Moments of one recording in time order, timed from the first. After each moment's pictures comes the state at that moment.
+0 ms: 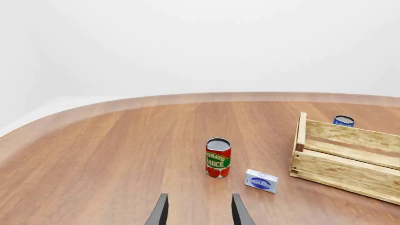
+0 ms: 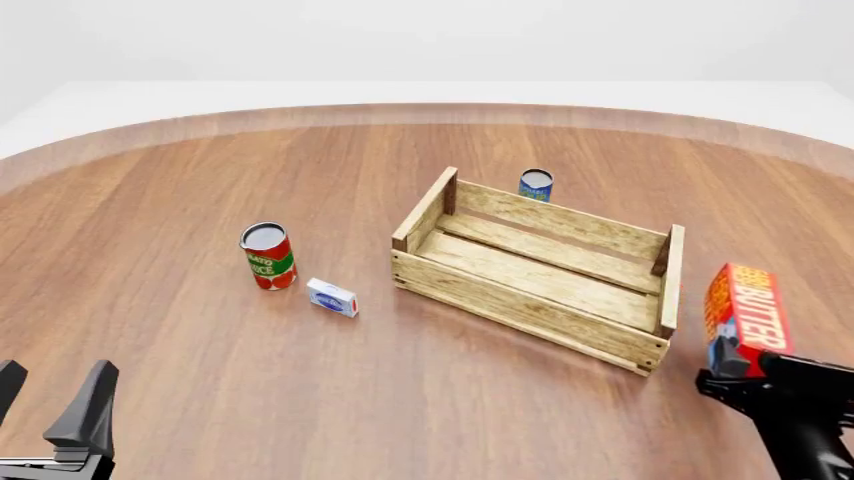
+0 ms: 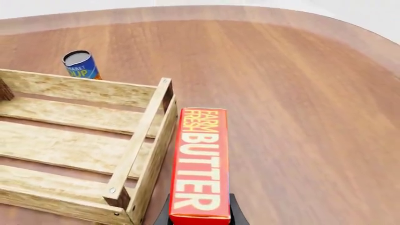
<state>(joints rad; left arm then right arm) 0.00 0.00 0.00 0.00 0.00 -0.27 1.61 -0.03 -1.21 0.00</state>
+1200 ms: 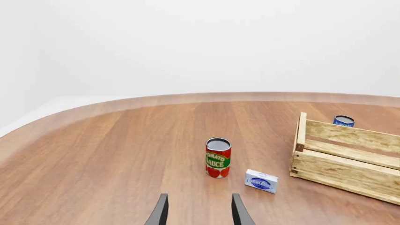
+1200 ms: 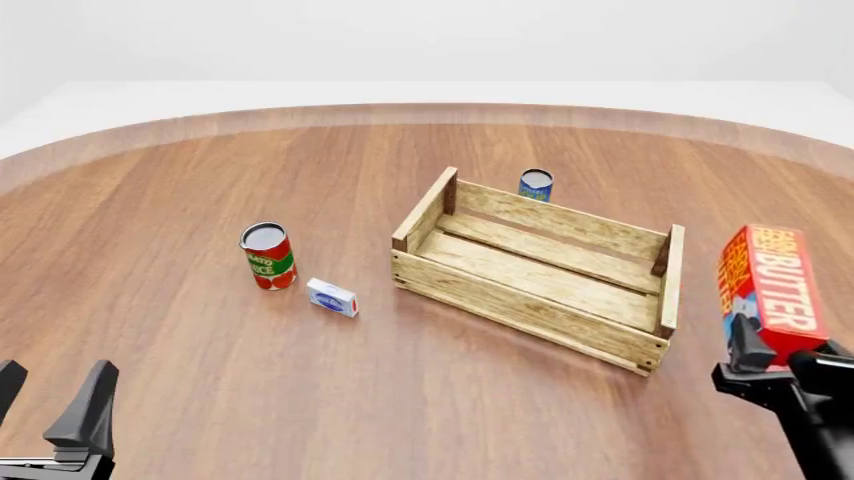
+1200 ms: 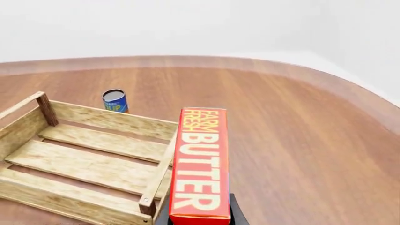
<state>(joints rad) 0.00 0.00 0.00 0.00 0.00 -0.21 1.09 0.00 -0.91 -0.03</state>
